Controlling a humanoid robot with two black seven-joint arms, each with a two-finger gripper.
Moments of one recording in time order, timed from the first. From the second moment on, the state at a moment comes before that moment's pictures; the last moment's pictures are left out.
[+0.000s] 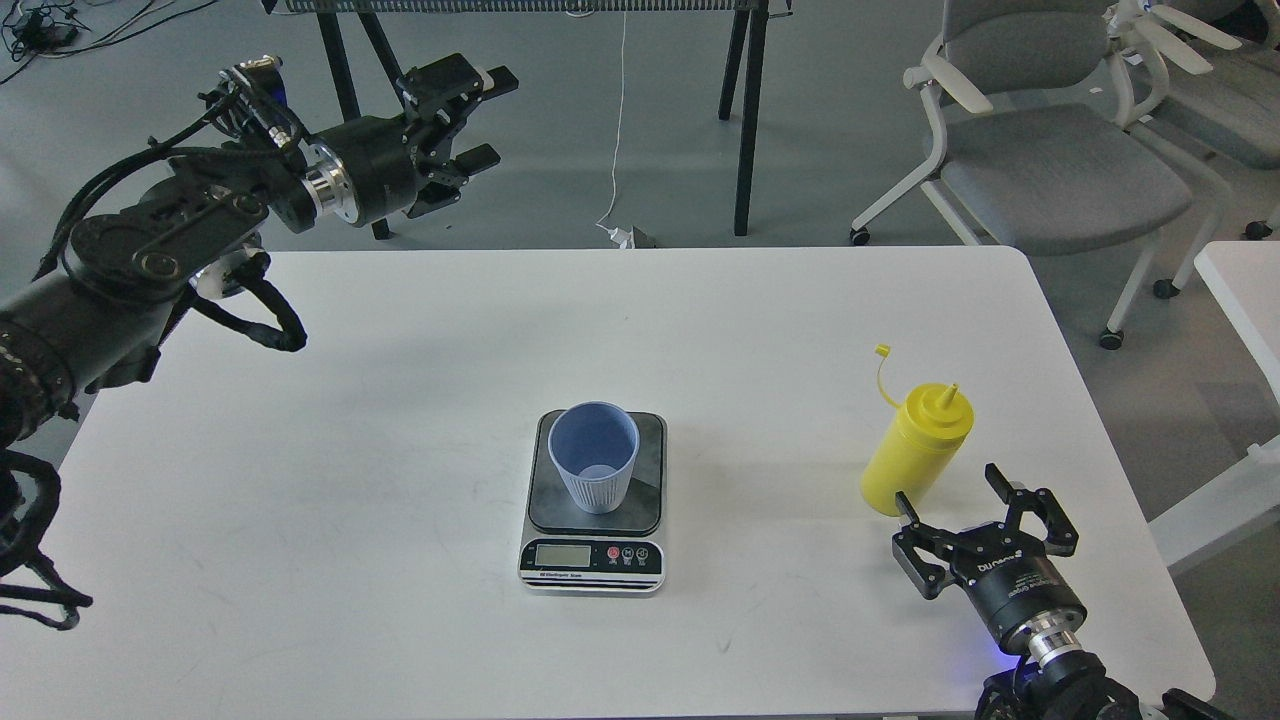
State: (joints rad) left arm -1.17 0.33 -0.15 -0.51 0.54 -0.49 -0.49; right arm -0.02 -0.43 0.76 1.20 0.54 0.49 0.30
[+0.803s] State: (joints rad) left arm -1.13 0.34 -0.15 -0.51 0.54 -0.49 -0.49; right arm 0.08 -0.35 0.76 1.14 0.51 0.49 0.30
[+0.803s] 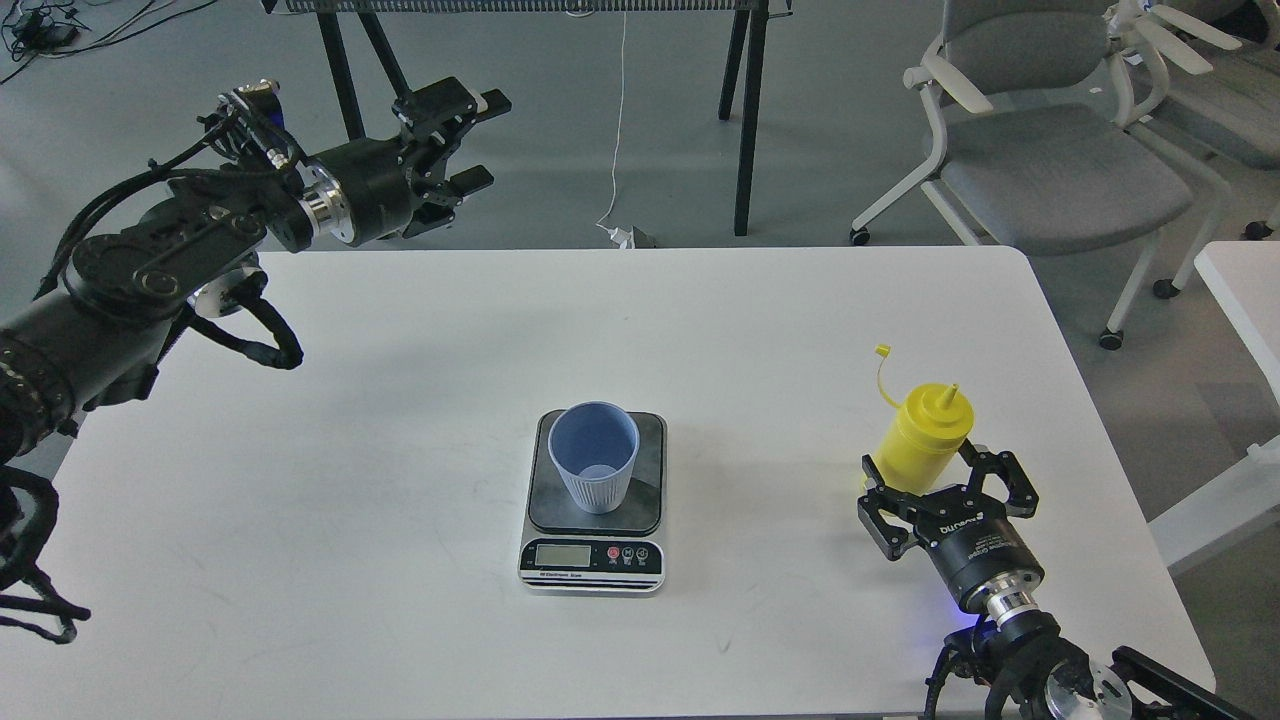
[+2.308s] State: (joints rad) left arm -1.11 0.35 -0.16 -0.51 0.54 -0.49 -0.49; right arm 1.19 -0.43 0.07 1.27 -0.27 -0.06 0.33
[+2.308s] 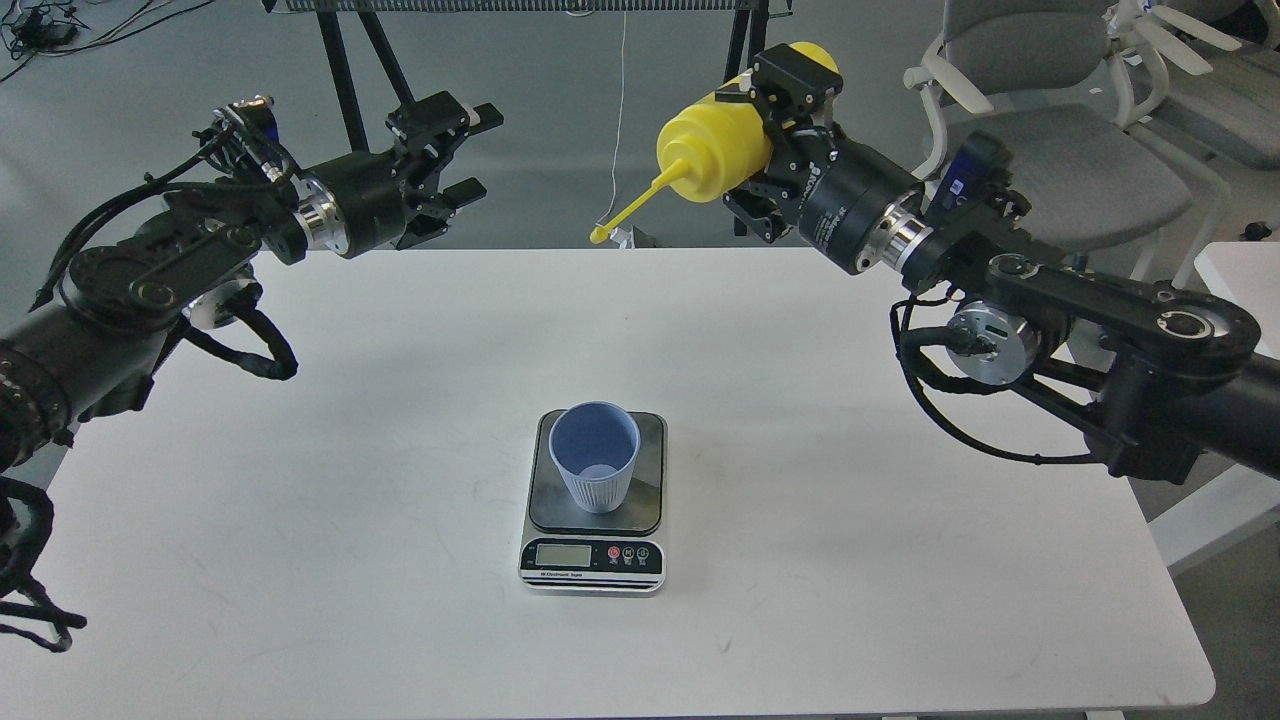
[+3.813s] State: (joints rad) left arm -1.10 0.35 -0.16 -0.51 0.54 -0.49 -0.49; right arm 1.42 -0.03 -0.51 0.94 -0.55 -0.15 0.31
